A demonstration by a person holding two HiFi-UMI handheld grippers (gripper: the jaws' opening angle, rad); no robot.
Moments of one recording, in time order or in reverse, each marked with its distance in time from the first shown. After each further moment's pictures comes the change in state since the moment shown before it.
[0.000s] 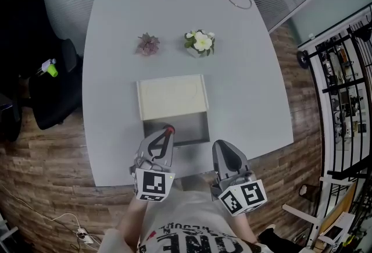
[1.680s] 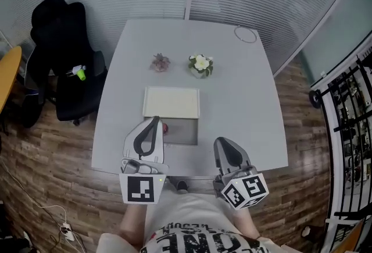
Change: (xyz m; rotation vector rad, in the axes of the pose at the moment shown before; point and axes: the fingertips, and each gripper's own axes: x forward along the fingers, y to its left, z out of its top) left arm -0.101 -0.035 0.173 0.014 -0.394 0.408; right arm -0.066 -0.031 0.046 -0.077 -0.150 0.254
